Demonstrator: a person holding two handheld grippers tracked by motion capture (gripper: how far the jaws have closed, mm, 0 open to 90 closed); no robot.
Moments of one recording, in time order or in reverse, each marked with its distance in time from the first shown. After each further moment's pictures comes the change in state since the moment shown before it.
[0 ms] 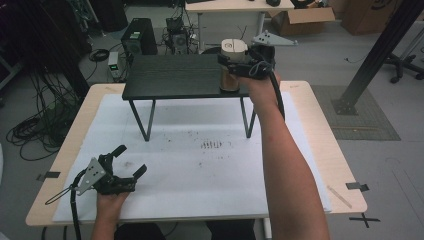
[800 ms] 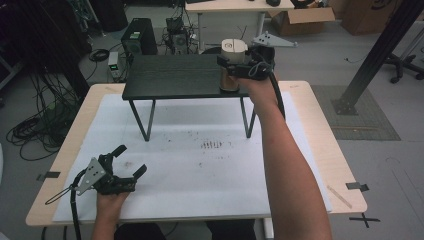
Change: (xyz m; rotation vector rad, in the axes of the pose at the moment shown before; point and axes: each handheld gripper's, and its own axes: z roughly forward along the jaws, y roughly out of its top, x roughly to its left) left arm 0.000 0.000 0.000 0.001 -0.001 0.000; right arm 0.003 -0.001 -0.001 -0.006 -0.011 0.018
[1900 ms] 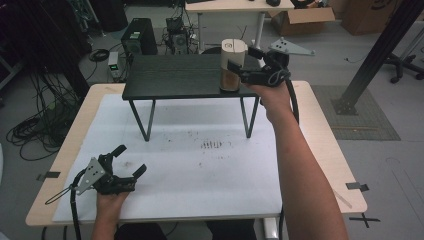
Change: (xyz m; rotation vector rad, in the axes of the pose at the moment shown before) left arm 0.001 0.000 0.000 -0.001 0.003 -0.010; right arm -0.008 -0.007 -0.033 -0.070 0.061 0.030
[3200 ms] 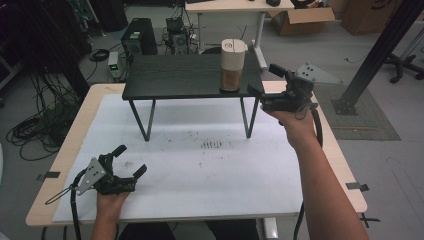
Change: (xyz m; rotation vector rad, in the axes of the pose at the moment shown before) left arm -0.001 0.000 0.000 0.001 -0.002 0.008; right arm 0.015 -0.022 -0.071 -0.050 0.005 -0.071
